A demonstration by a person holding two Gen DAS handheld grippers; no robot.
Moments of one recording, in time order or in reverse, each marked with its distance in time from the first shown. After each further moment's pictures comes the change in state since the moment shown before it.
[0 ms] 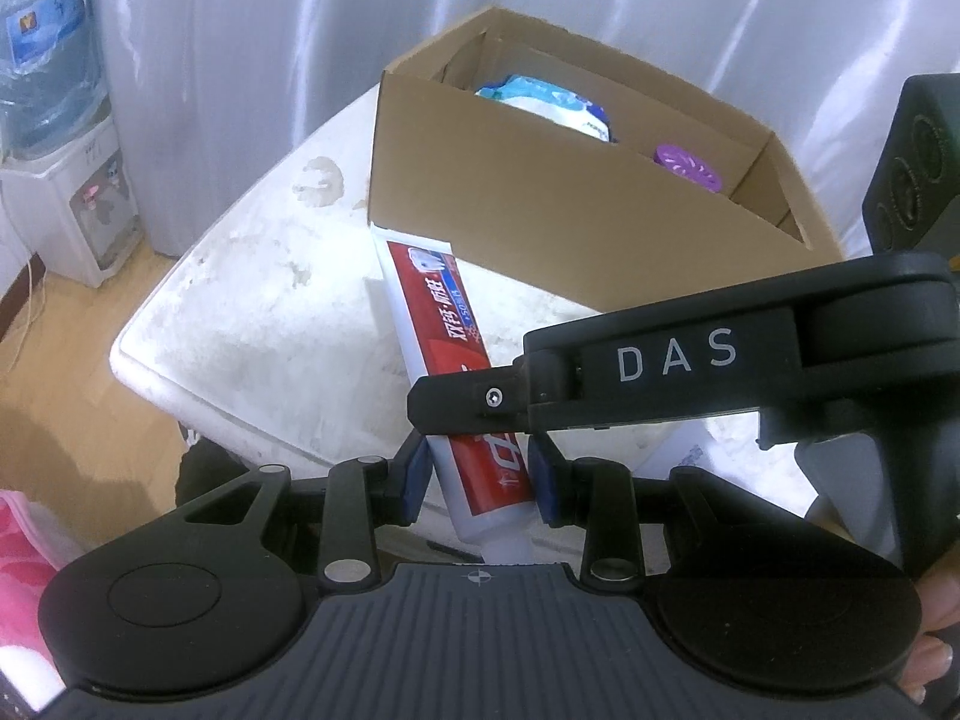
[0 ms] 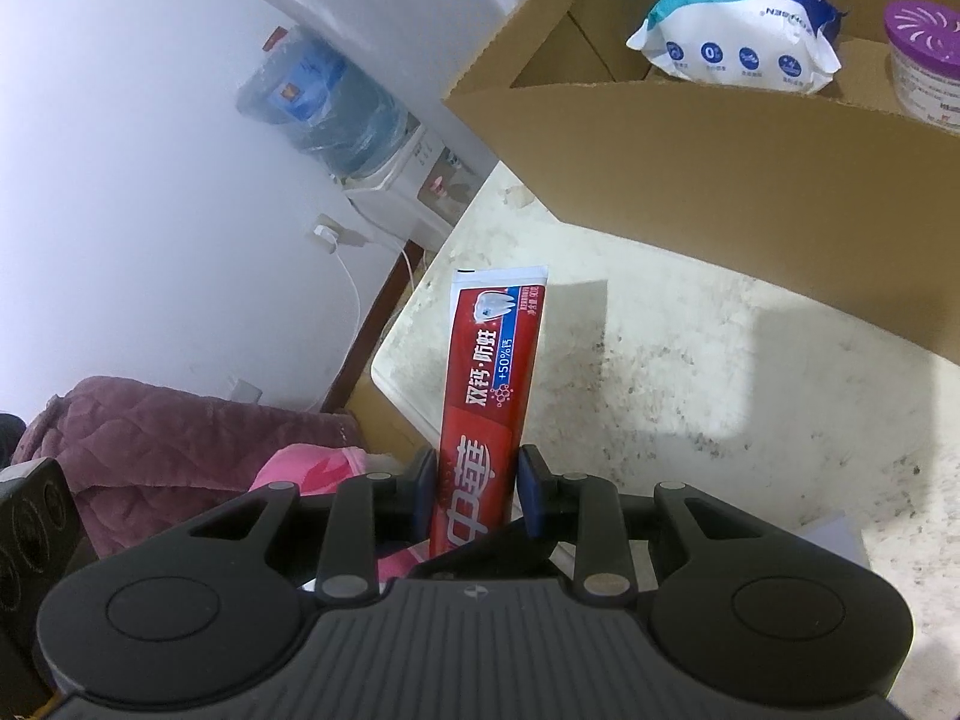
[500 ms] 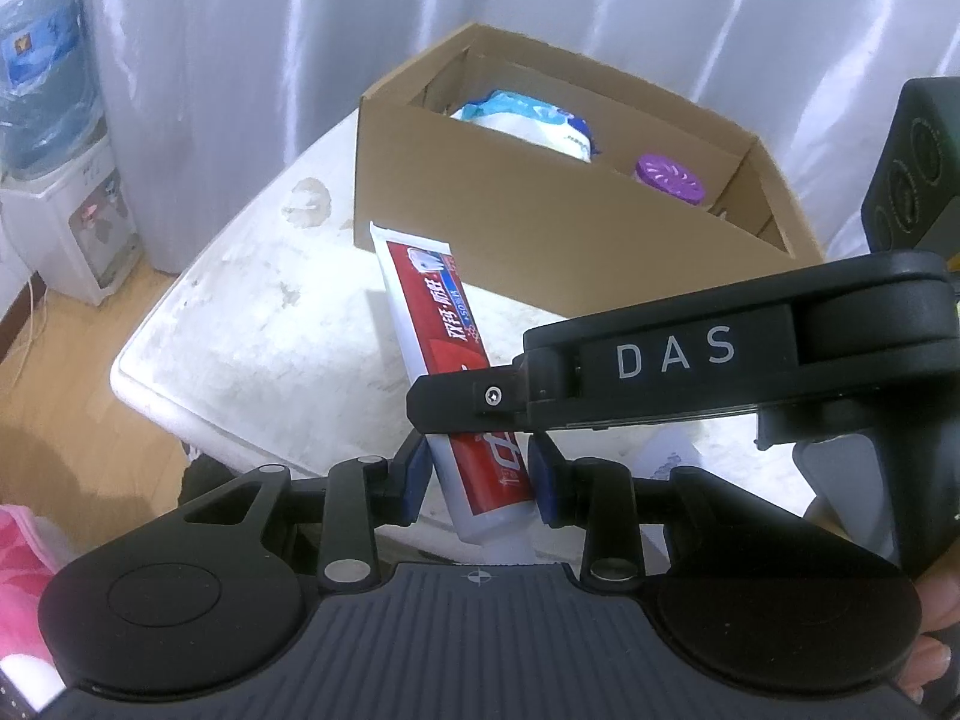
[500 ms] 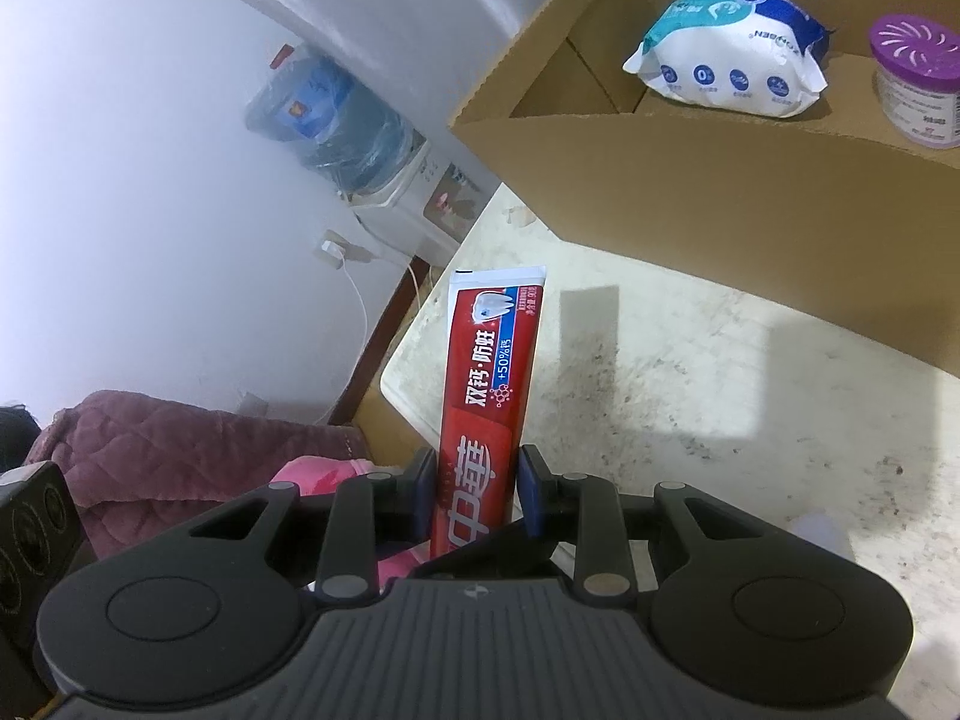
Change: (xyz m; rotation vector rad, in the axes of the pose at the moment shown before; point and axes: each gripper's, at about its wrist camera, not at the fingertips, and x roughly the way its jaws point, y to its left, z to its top) left arm -0.006 -0.010 0.002 0.022 -0.023 0.004; right arm -0.013 -0.001 -0.002 0.006 -0.036 0.015
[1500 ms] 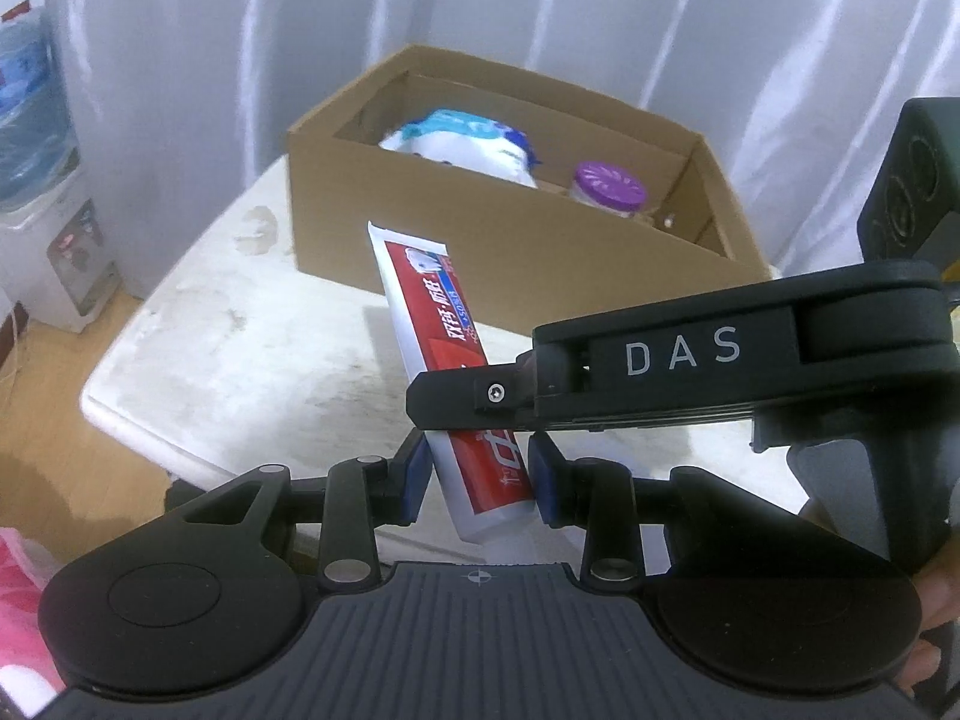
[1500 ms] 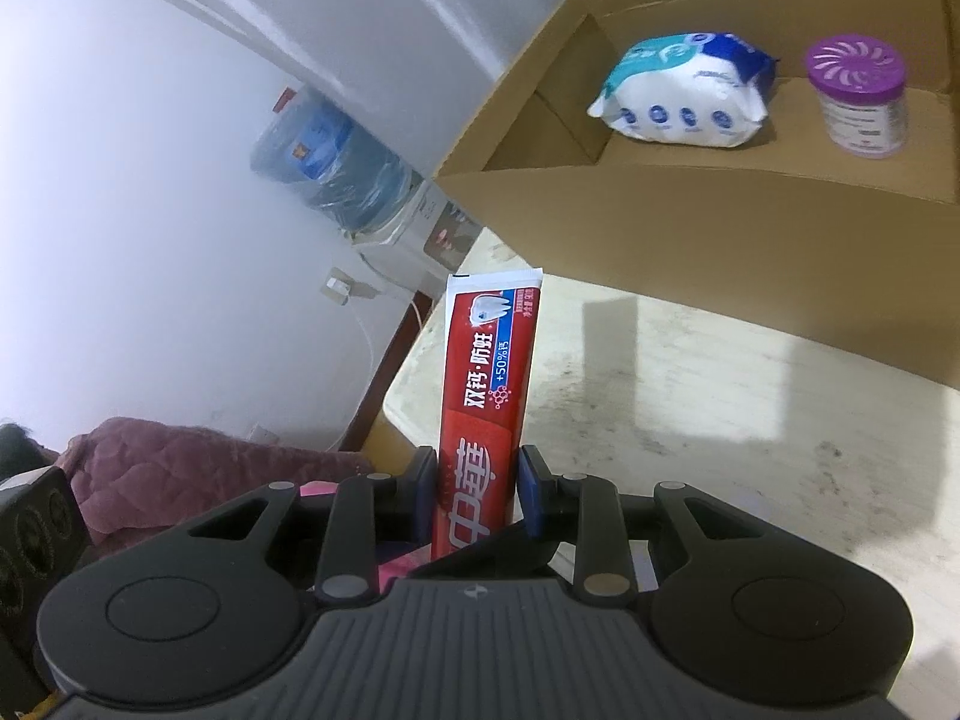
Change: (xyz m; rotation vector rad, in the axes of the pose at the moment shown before) left arm -0.012 -0.030 -0.004 0.059 -0.023 -0.042; right arm -0.038 -0.016 -0.013 0.039 -0.080 0.019
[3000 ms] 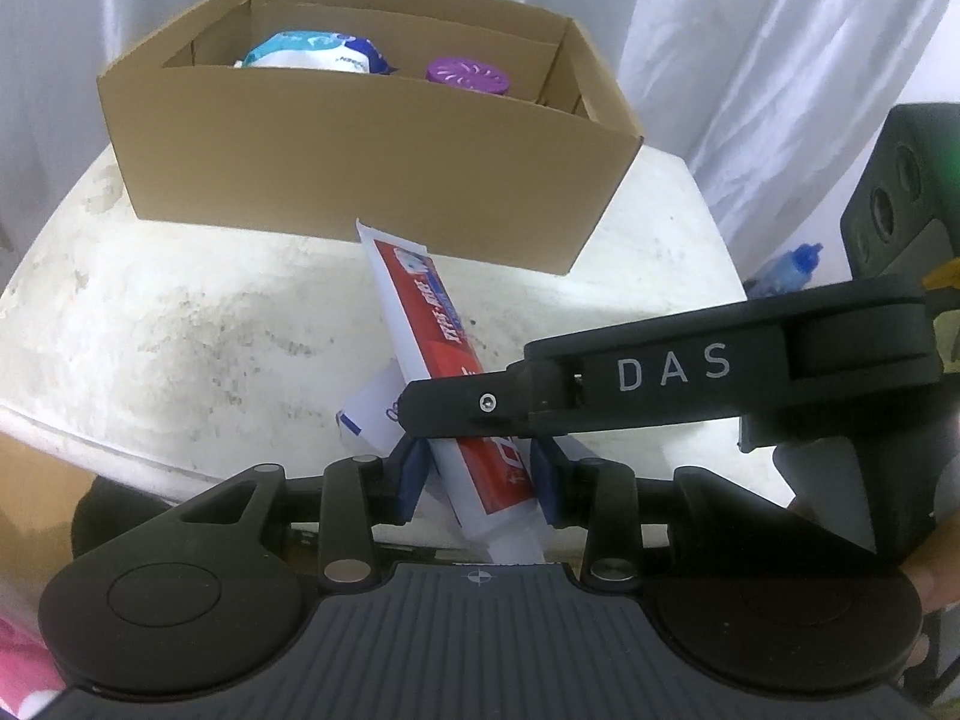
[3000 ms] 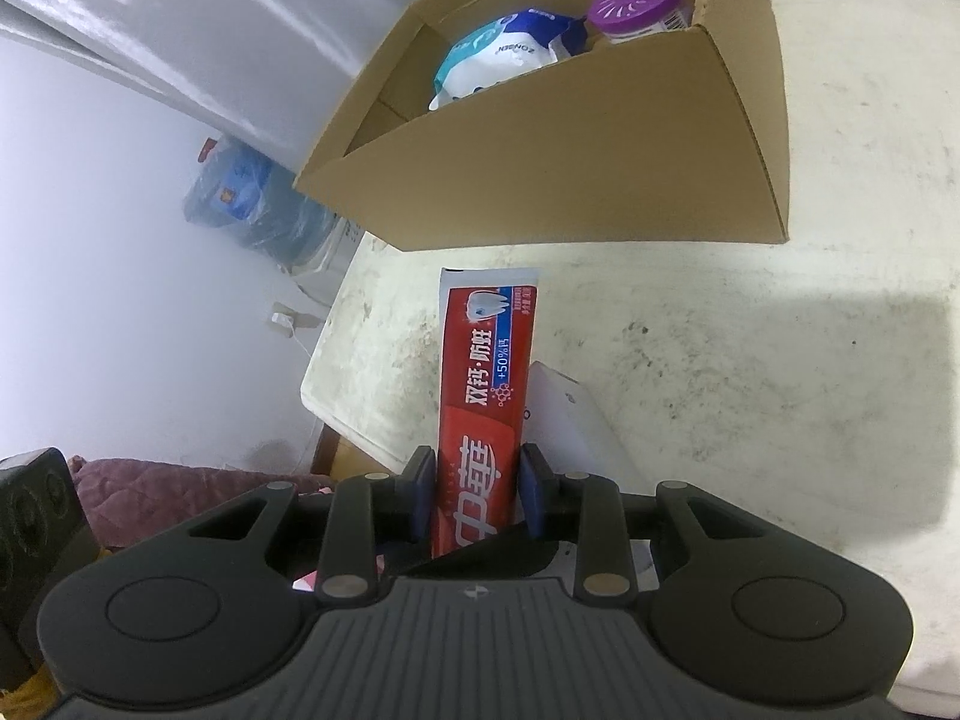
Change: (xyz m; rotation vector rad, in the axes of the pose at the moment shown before) left arm 0.037 -0.052 -0.022 0.133 0.125 -0.127; right arm -0.040 -0.066 -0.048 0.162 -0.046 -0.060
